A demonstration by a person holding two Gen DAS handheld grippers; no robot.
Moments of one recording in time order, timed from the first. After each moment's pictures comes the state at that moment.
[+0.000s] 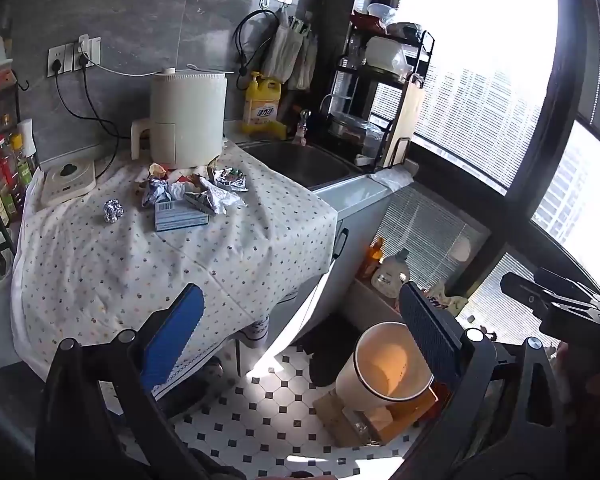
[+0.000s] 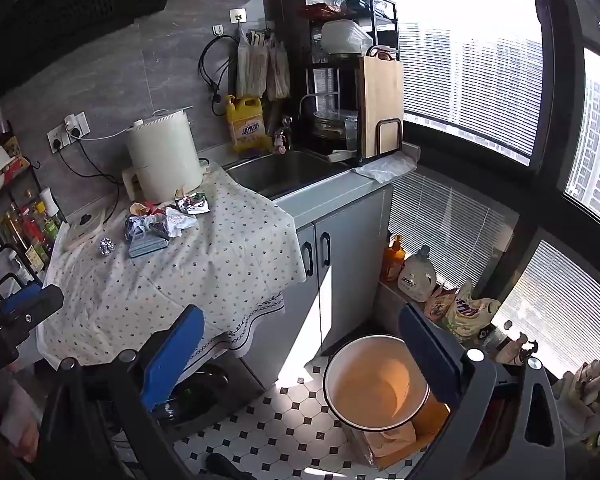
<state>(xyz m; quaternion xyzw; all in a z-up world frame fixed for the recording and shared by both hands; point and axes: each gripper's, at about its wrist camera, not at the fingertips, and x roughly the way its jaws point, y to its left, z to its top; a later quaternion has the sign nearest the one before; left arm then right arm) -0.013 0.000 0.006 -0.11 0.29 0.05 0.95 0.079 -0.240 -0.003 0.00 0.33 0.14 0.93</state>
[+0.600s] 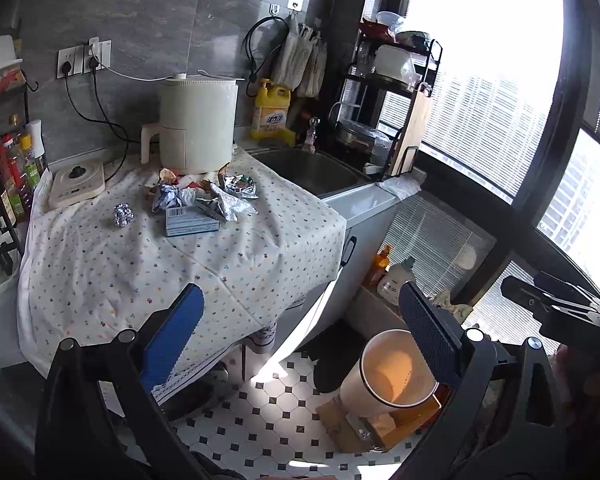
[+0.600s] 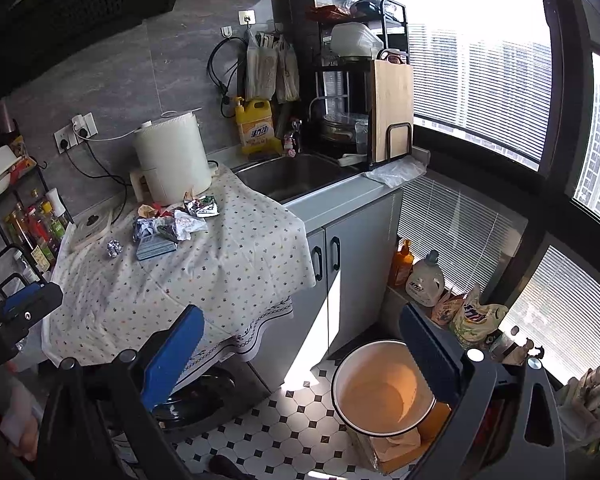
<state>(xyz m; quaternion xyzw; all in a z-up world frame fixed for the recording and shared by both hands) -0.017 0.011 0.010 -0.12 0.28 0.06 0.95 0.085 -0.226 -0.003 0.00 0.33 0.15 0.93</state>
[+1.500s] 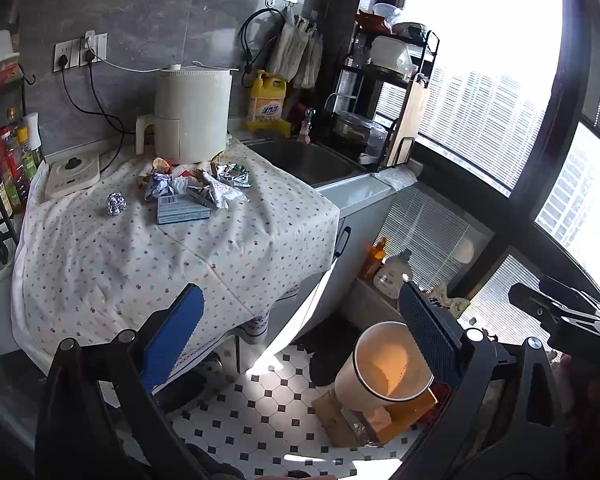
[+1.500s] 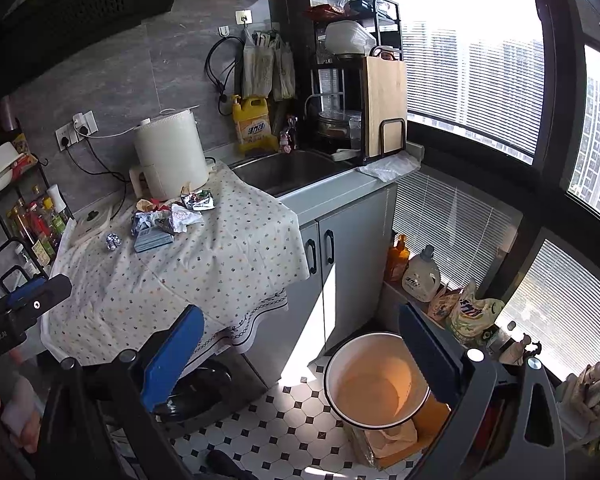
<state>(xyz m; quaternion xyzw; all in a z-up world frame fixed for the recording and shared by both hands) -0.019 -0.009 0.000 -0.12 0.30 0.06 0.95 0.070 -0.253 -0.011 0.01 0.33 0.15 0.93</state>
